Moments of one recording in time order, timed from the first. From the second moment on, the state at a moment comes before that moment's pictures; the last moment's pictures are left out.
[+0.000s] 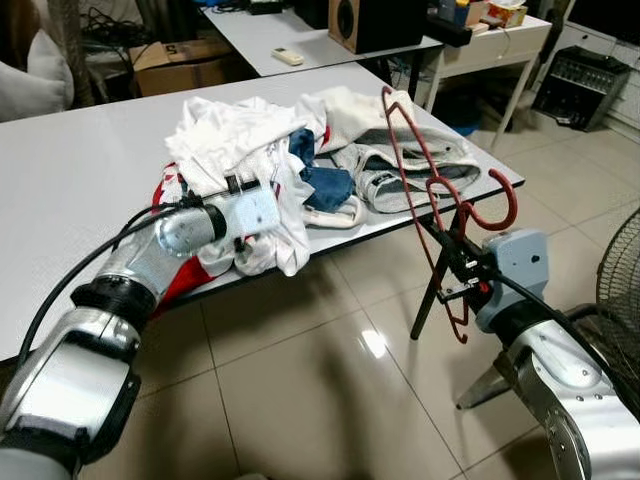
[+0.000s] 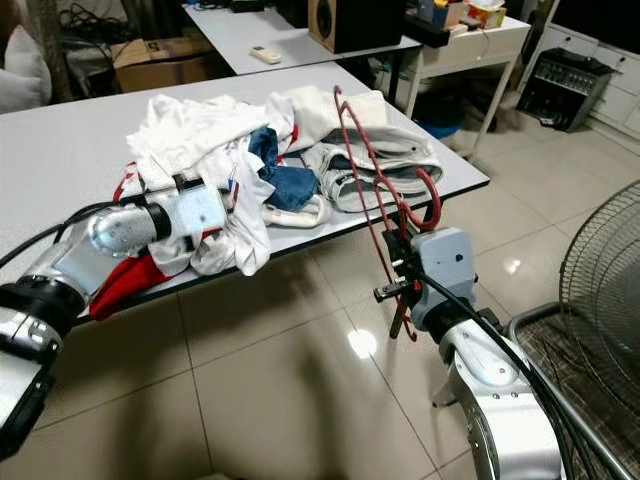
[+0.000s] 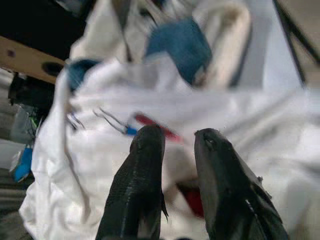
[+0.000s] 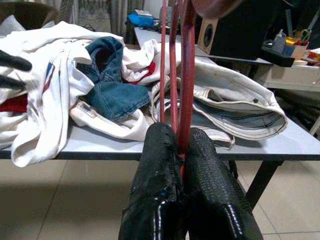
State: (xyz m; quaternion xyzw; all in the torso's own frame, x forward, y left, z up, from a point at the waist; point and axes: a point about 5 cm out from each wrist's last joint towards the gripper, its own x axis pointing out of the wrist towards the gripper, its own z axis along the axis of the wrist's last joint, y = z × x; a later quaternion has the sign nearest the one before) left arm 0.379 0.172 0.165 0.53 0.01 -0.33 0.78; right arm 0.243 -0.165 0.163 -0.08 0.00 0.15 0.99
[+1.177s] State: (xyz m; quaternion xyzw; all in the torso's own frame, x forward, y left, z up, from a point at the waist) left arm 0.393 0.181 0.153 0.61 0.04 -0.22 0.76; right arm 0.242 -0.164 0.160 -0.07 0.01 0.16 0.99
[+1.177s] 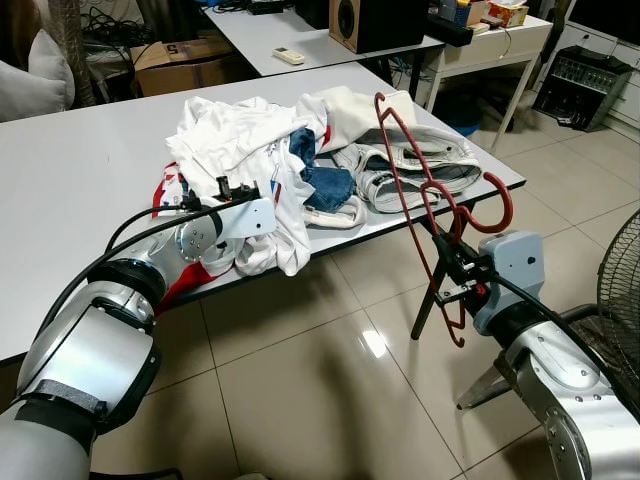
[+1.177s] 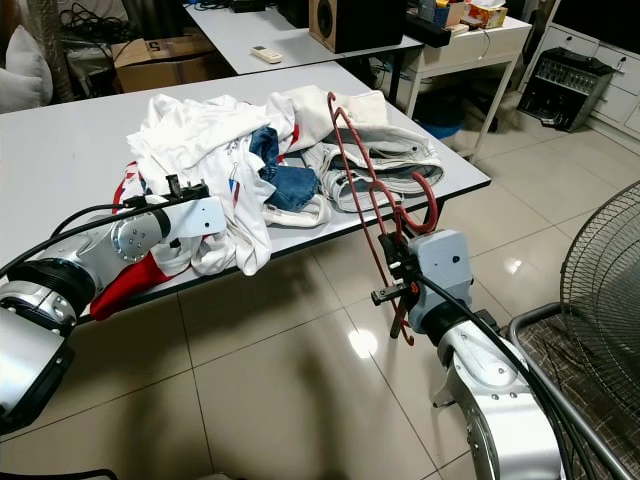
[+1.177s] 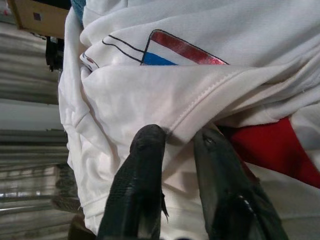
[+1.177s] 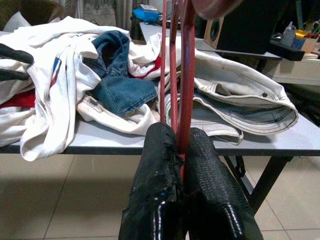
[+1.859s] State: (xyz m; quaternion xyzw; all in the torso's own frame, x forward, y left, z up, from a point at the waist) left arm 0.394 0.176 0.158 0.60 0.03 -0.23 0.77; right arm 0.241 -0.169 0.159 -0.06 0.01 0.15 0.99
